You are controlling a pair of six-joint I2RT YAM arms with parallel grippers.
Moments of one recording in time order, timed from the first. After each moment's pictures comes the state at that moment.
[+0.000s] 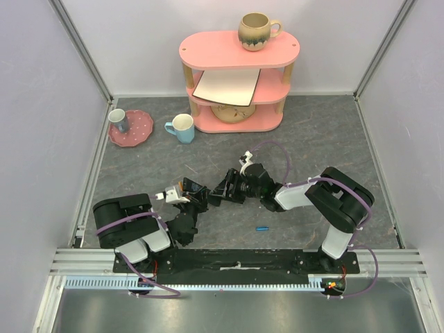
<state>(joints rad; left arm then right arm) -1.16 1.63 0.07 1.48 -1.05 -0.72 0.81 1.76 0.65 0.59 -0.27 1.07</state>
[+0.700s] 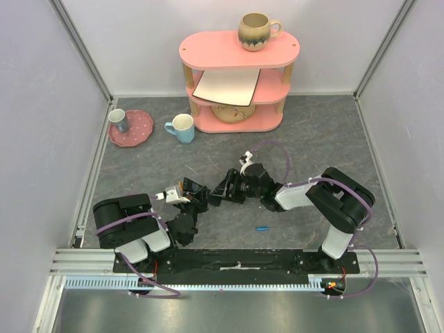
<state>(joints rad) -1.17 1.63 0.07 1.48 -1.05 -0.71 0.81 1.76 0.65 0.59 -0.27 1.07</state>
